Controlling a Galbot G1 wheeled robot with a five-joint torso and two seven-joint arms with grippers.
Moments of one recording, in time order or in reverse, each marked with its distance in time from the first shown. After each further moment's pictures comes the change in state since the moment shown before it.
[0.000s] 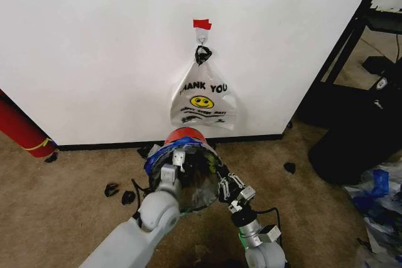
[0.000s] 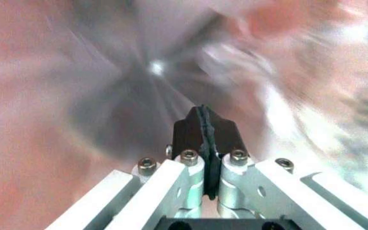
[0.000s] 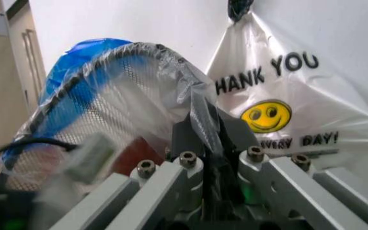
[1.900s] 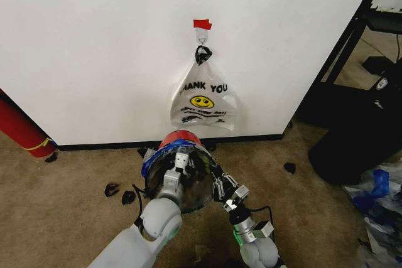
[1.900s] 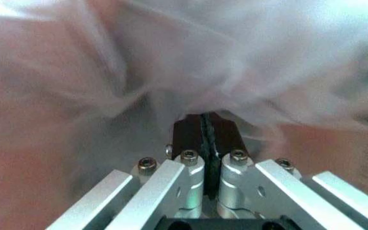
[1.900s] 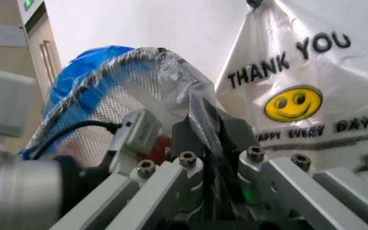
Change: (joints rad) left arm -0.030 -0.092 -0.025 0.112 0.187 -0.132 -0.042; right arm 0.011 0.044 -0.024 -0.051 0.044 -0.003 -0.087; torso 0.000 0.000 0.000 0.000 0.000
